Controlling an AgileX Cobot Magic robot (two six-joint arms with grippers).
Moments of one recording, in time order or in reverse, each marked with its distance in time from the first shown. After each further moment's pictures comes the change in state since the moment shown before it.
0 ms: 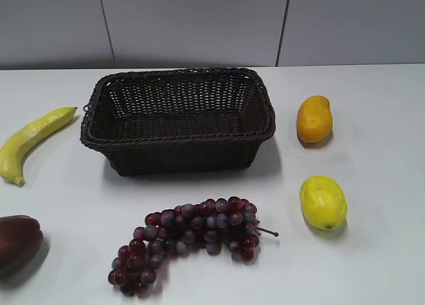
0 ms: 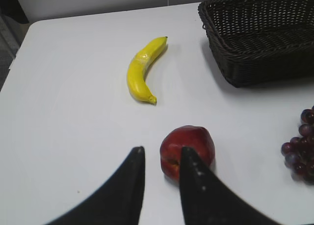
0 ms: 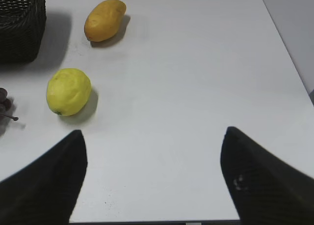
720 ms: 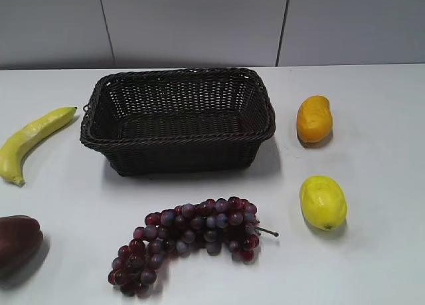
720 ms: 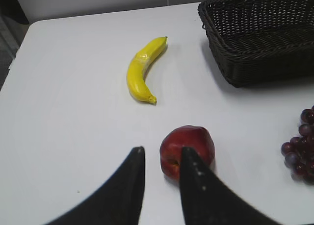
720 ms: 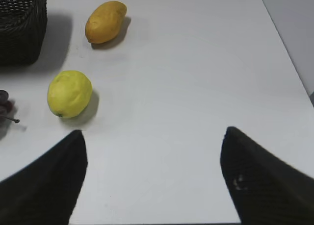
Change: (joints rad) left arm 0.000 0.000 0.000 0.000 0.000 0.000; right arm 0.000 0.028 -0.020 0.007 -0.057 0.000
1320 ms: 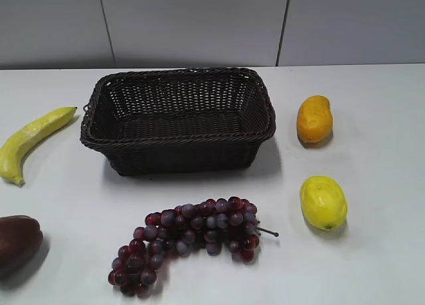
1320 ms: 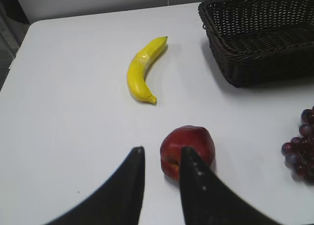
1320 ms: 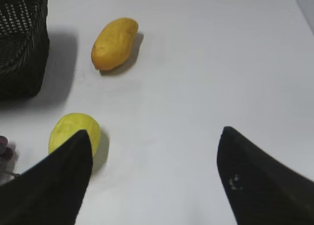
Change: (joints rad) left arm 0.000 0.000 0.000 0.000 0.000 0.000; right arm -0.001 0.591 0.043 0.102 -0.459 -0.044
